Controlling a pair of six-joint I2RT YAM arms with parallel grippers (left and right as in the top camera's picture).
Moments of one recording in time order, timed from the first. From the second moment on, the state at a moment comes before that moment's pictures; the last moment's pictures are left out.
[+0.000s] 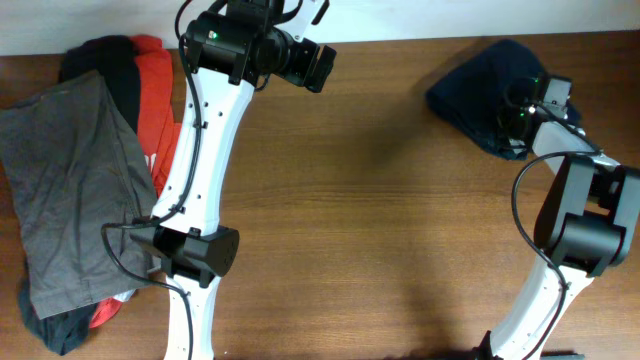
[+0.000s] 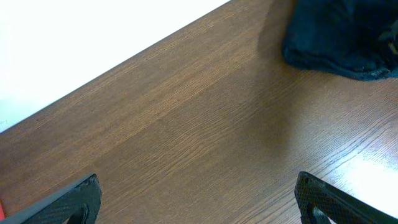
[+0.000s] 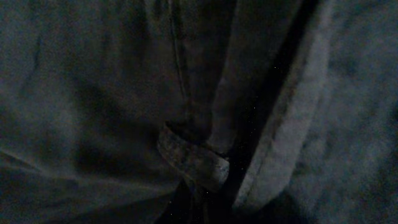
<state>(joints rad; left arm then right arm) -0.37 2.28 2.74 -1.33 0.16 0.16 -0.33 2.21 1.48 -0.19 -0.09 0.92</state>
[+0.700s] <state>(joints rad) -0.37 2.28 2.74 -1.32 0.16 0.16 -0.33 2.29 1.49 0.05 0.02 1.59</state>
